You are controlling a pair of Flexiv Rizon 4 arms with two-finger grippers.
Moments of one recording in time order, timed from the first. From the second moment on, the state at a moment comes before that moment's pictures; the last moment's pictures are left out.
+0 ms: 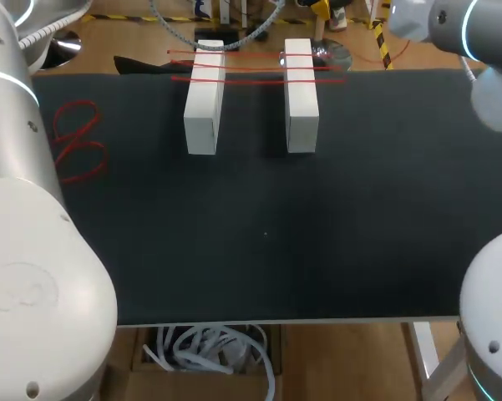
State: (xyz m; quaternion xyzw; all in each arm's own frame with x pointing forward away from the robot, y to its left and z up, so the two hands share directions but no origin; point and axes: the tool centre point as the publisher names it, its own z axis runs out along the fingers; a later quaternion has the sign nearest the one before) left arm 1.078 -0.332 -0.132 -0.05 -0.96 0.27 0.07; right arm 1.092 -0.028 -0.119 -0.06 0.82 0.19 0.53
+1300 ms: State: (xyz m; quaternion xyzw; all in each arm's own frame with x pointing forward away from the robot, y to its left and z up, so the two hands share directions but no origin) left arm 1.078 -0.332 -0.132 -0.05 -0.96 0.27 0.07; right arm 1.087 -0.010 -0.127 -0.05 0.78 0.19 0.60
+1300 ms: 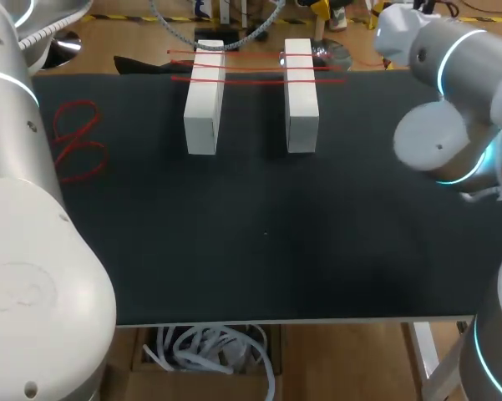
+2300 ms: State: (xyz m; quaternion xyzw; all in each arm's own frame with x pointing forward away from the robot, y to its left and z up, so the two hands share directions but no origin) left arm 1.078 -0.332 -0.132 -0.05 -0.96 0.27 0.07; right arm 1.087 -0.002 -0.122 -0.06 0.78 0.10 0.62
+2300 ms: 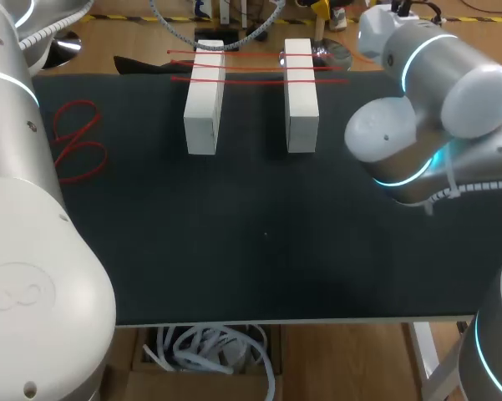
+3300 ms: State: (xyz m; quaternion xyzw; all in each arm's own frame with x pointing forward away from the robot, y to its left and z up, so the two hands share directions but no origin) left arm 1.078 -0.332 -0.132 -0.05 -0.96 0.27 0.07; right arm 1.087 0.009 -0.124 -0.03 0.80 0.05 0.60
